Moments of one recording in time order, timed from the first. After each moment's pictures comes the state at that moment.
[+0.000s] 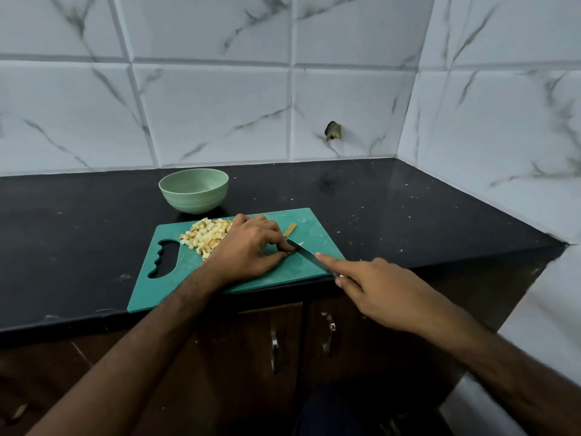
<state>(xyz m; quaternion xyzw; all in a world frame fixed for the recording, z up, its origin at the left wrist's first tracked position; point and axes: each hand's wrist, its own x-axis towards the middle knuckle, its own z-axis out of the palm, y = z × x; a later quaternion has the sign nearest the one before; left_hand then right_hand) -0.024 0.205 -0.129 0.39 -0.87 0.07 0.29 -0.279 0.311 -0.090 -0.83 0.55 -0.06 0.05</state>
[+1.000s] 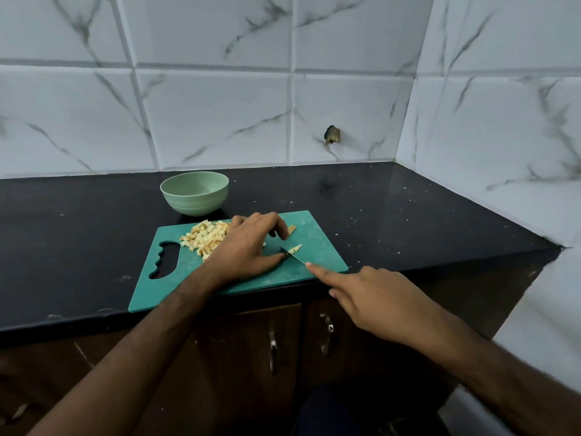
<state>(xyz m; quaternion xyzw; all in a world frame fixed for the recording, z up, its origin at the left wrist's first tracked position) -0.024 0.211 -0.126 0.40 -0.86 0.04 0.32 -0.276 0.317 -0.099 -0.85 0.52 -0.03 -0.04</state>
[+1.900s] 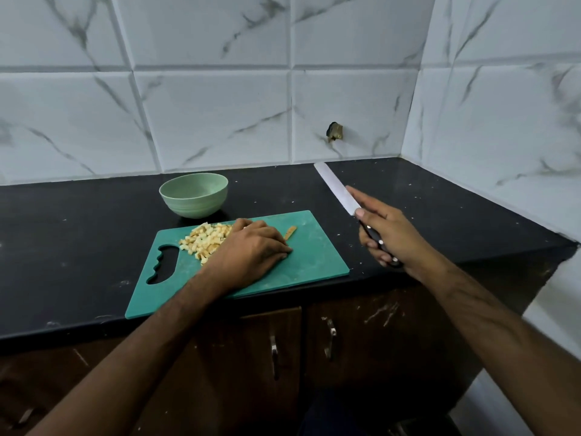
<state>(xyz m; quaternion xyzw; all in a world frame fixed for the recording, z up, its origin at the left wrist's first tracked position) -0.025 0.204 -0.133 0.37 -0.88 0.15 0.24 -0.318 0.230 -0.086 -0.64 0.47 -0.44 0.42</state>
